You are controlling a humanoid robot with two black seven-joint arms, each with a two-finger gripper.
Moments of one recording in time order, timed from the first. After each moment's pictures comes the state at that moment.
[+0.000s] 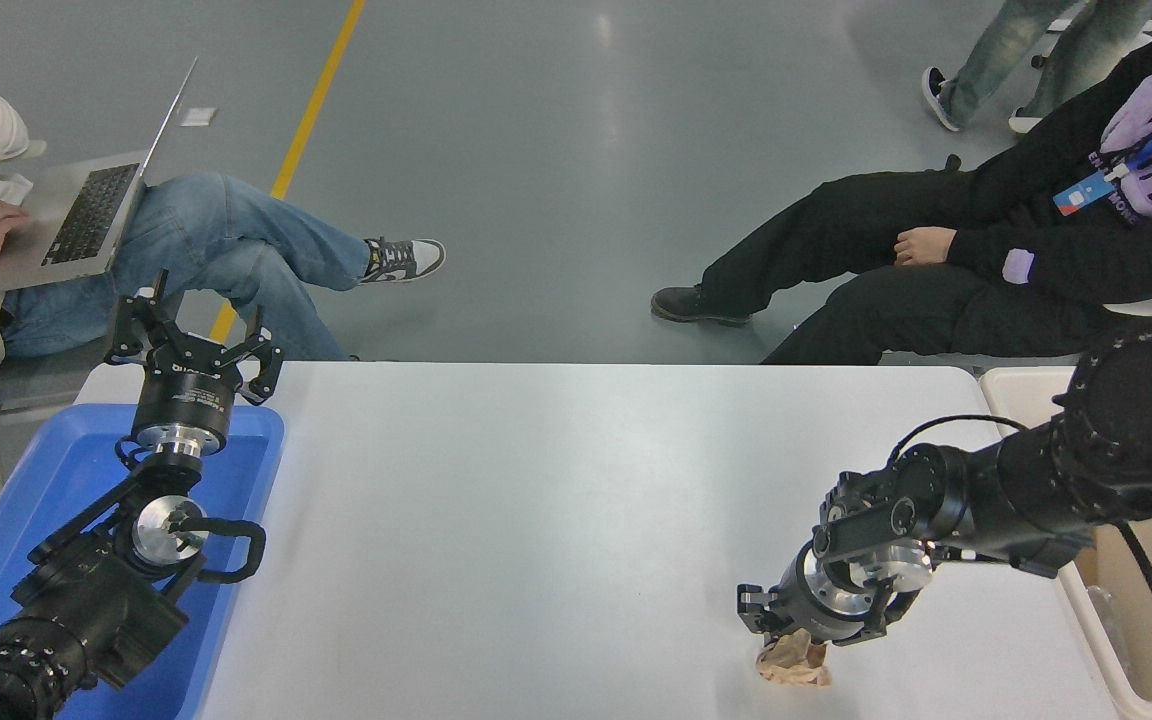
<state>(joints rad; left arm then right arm) -0.62 0.21 -0.90 -0.40 -0.07 -0.54 -0.56 1.63 -0.17 -1.13 1.38 0.00 0.22 -0.24</state>
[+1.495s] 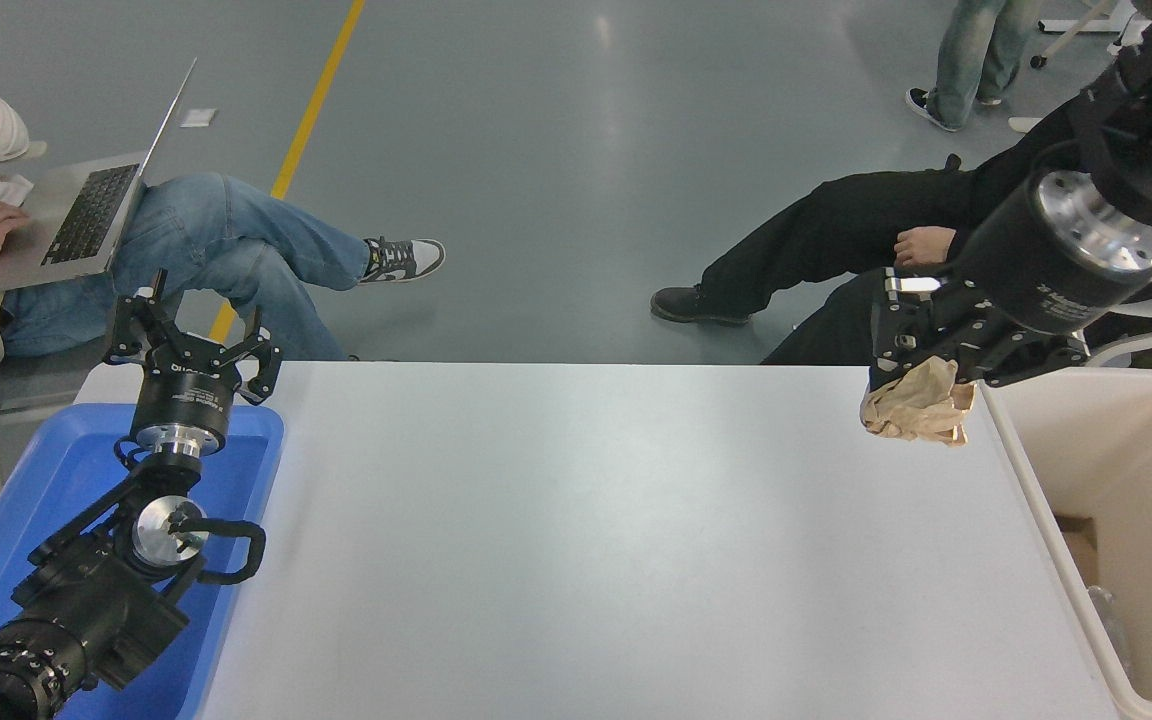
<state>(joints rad) -0.62 0.21 -0.90 -0.40 -0.07 -0.54 -0.56 2.36 -0.56 -1.32 1.44 0.12 0.78 -0.24</state>
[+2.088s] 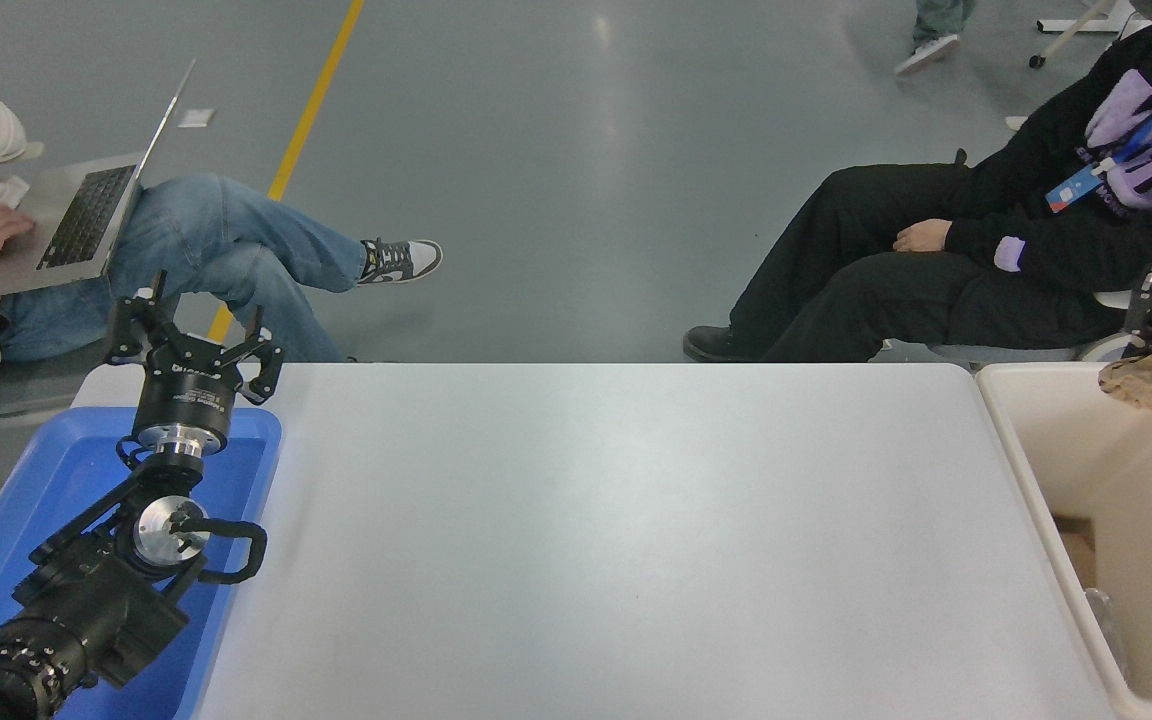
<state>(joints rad) -0.62 0.21 -0.90 -0.40 -0.07 -0.54 -0.56 1.67 -0.77 -1.18 0.92 0.01 0.47 -0.24</state>
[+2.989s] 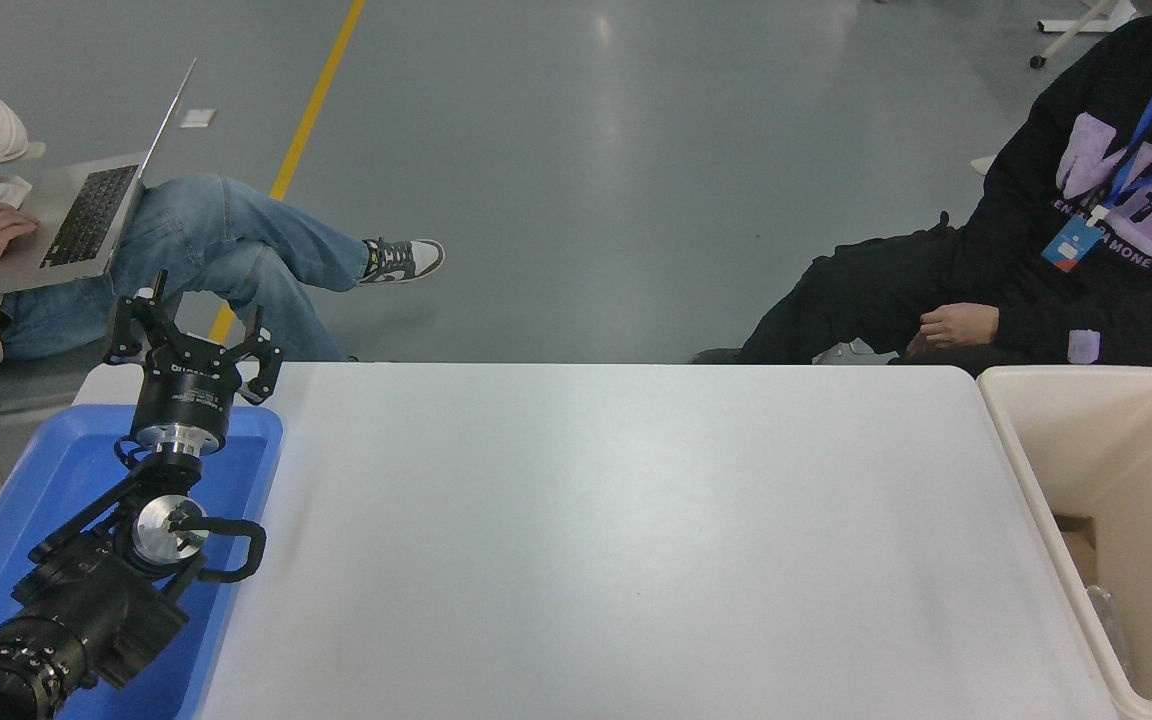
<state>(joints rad) -0.62 0.21 -0.90 -0.40 -0.07 -0.54 -0.56 0.82 -0.44 -0.91 0.13 0.00 0.11 -0.24</state>
